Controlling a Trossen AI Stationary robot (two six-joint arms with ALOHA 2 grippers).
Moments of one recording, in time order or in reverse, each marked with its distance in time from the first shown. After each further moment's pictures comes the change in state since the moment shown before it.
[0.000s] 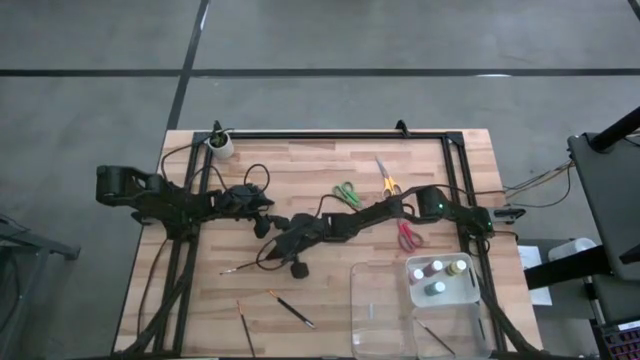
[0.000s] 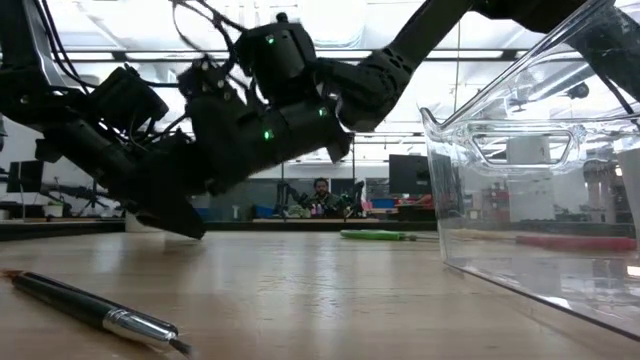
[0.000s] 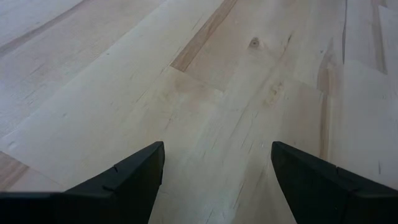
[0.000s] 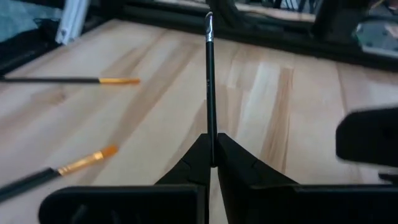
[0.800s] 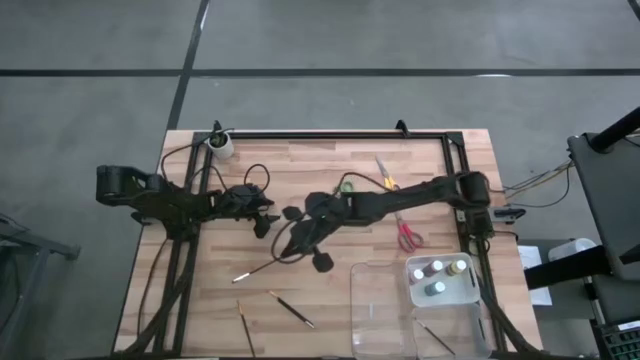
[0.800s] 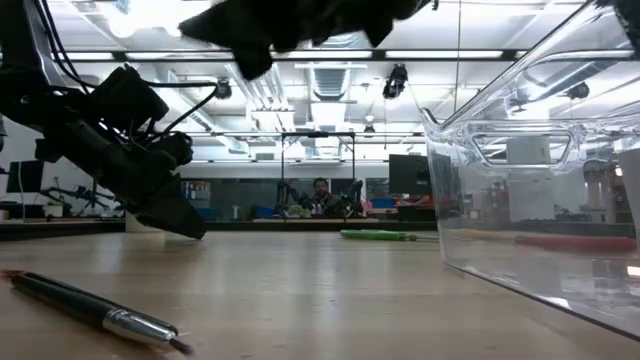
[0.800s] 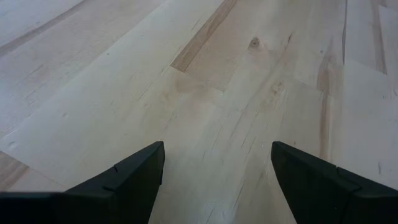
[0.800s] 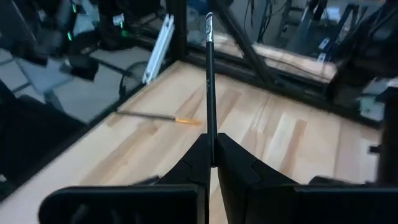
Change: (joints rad) left arm 0.000 0.000 0.000 0.000 0.000 0.000; right arm 0.001 -0.398 -0.068 -0.380 -0.153 -0.071
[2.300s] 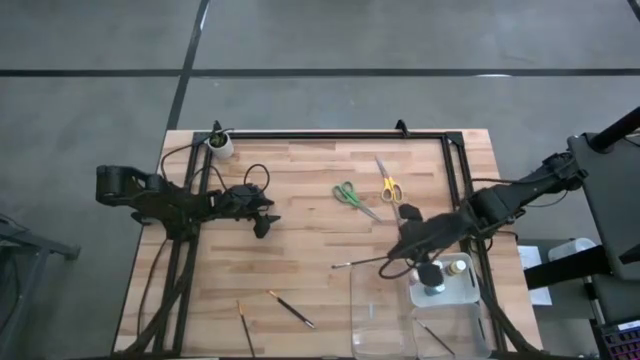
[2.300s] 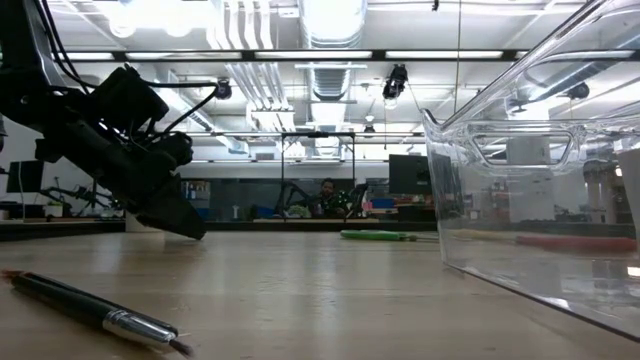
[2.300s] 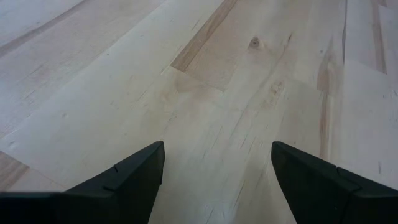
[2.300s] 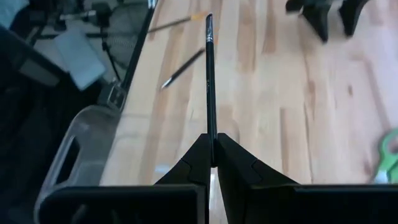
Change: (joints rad) left arm 0.000 0.000 0.000 -0.001 0.000 0.000; right arm 0.389 -0.842 -0.342 -0.797 0.552 0.553
